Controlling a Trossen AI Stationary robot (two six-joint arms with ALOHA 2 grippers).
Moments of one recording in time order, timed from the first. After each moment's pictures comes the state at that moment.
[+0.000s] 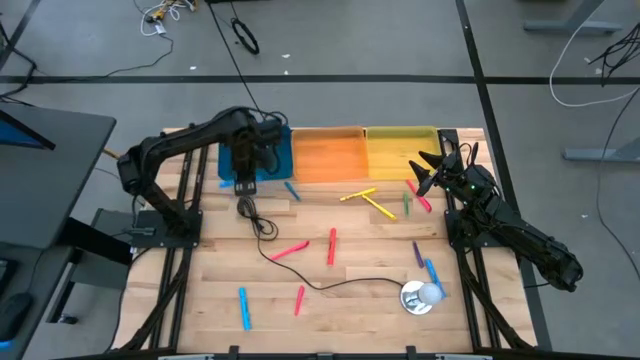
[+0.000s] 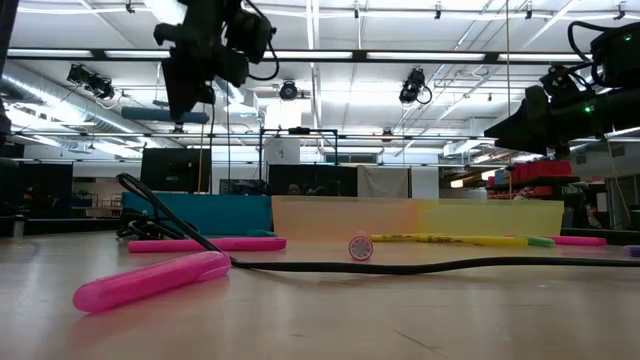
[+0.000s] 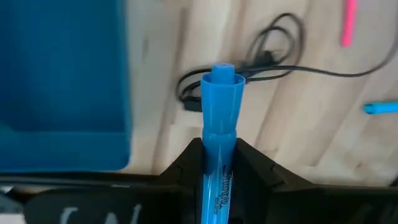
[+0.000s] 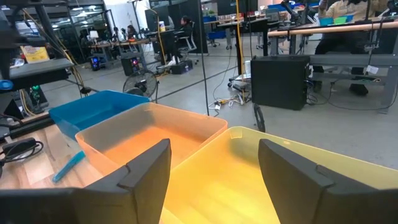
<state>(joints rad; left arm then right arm) 0.48 1.63 1.51 -1.57 0.04 0.31 -0.75 0.09 0.02 0.01 0.00 0.13</state>
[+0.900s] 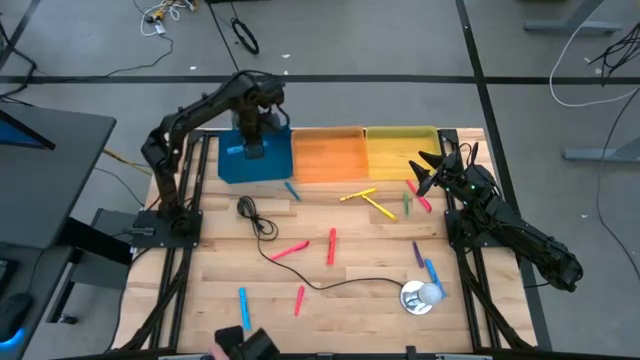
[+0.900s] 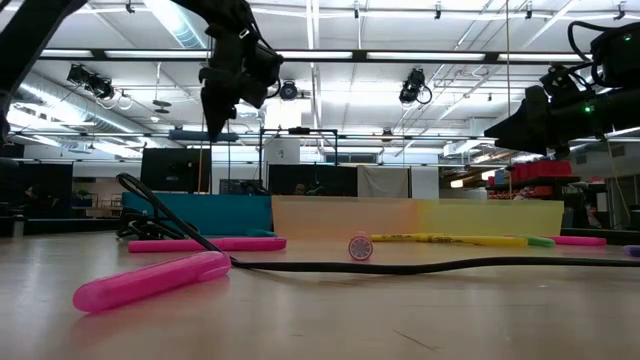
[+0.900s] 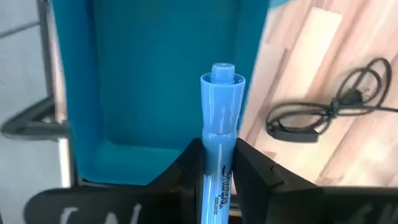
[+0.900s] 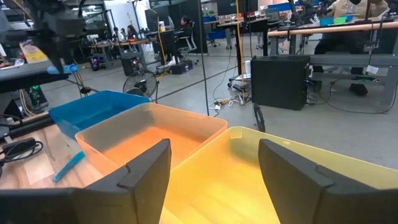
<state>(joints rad) 0.73 1.88 1.83 -1.57 -0.03 0.51 -0.75 0.09 0.02 0.01 0.00 0.13</state>
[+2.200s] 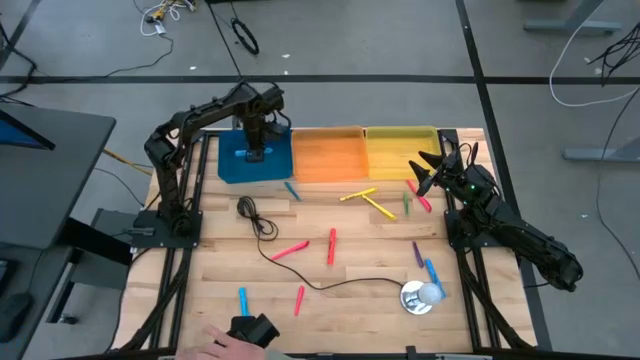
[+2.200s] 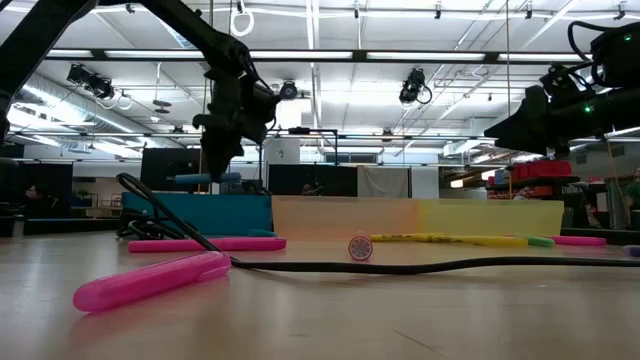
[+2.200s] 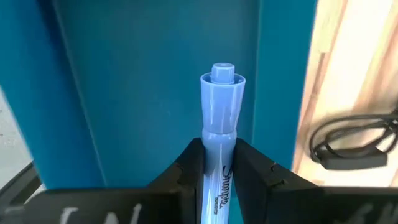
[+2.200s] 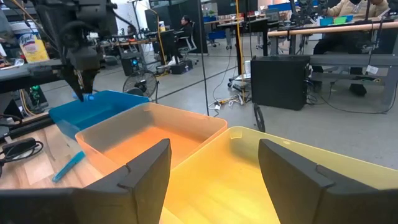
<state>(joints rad) 0.79 1.92 1.57 -1.25 0.02 0.74 -0.75 0.09 0.02 0.01 0.00 0.13</state>
